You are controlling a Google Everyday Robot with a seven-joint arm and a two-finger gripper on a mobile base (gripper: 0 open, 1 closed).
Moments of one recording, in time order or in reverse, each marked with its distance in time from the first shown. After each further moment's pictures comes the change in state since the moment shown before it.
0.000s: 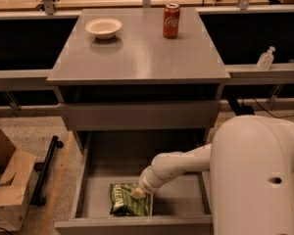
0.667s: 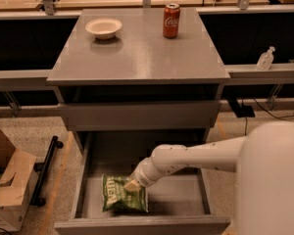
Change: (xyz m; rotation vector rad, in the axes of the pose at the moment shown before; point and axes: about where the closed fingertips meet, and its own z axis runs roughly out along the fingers) arm -0.046 0.015 -0.041 -0.016 -0.093 -0.031
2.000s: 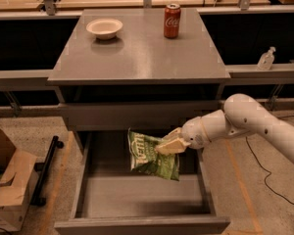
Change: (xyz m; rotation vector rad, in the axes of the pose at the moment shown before) arm -0.044 -0.024 -0.250 -0.209 -0.344 0.059
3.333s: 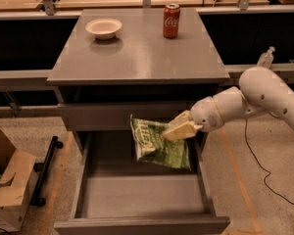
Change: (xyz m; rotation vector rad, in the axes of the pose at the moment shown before) arm -0.053 0.033 -0.061 -0.039 0.021 -0.041
